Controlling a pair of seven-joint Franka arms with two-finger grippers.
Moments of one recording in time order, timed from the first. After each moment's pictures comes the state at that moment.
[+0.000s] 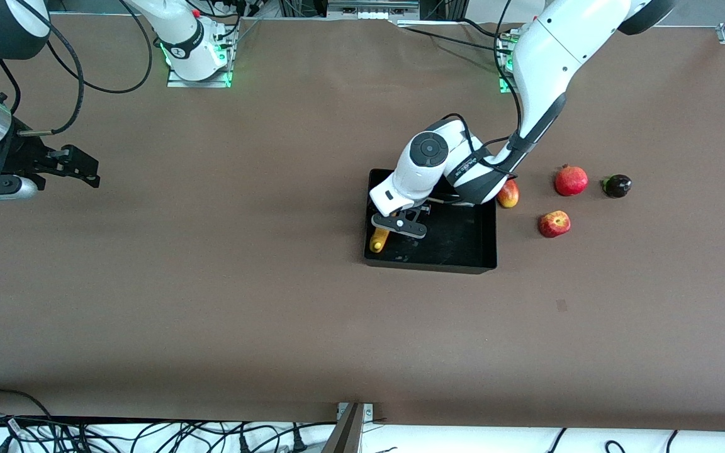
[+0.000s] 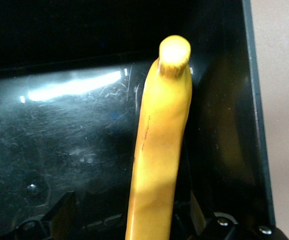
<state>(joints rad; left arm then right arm) -0.18 0.72 -0.54 -1.79 0.40 2.49 -0.70 0.20 0.07 -0.15 -1.63 -0.01 1.73 -0.02</state>
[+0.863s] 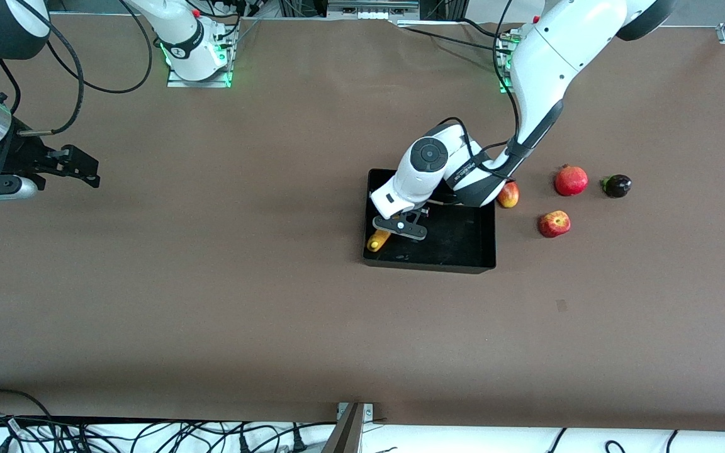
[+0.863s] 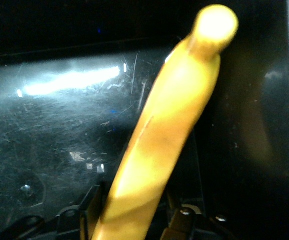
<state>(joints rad) -0.18 0.74 -0.54 -1.79 0.40 2.50 -0.71 0.20 0.07 -0.15 -1.63 -0.01 1.73 -0.02</state>
